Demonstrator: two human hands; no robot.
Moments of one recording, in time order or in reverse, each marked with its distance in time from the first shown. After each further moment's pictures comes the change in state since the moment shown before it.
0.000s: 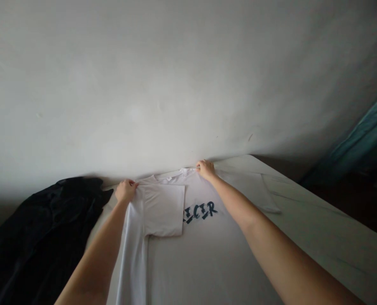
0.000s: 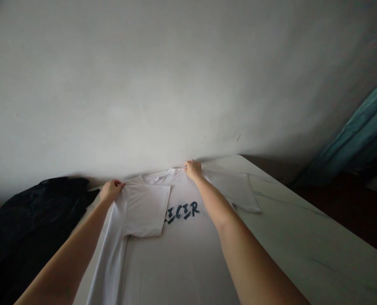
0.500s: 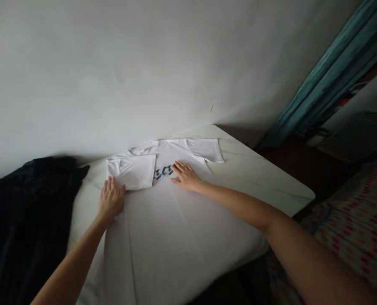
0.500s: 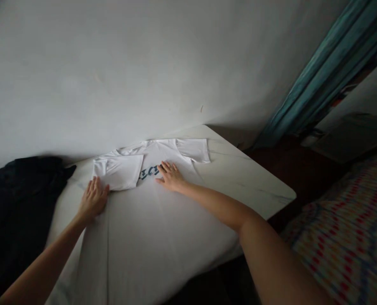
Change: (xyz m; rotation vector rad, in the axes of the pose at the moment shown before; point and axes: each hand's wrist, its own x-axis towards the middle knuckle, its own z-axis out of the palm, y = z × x) left_hand -0.183 -0.028 0.006 0.036 0.086 0.610; right_hand -0.231 0.001 -0.033 0.044 -0.169 -0.310
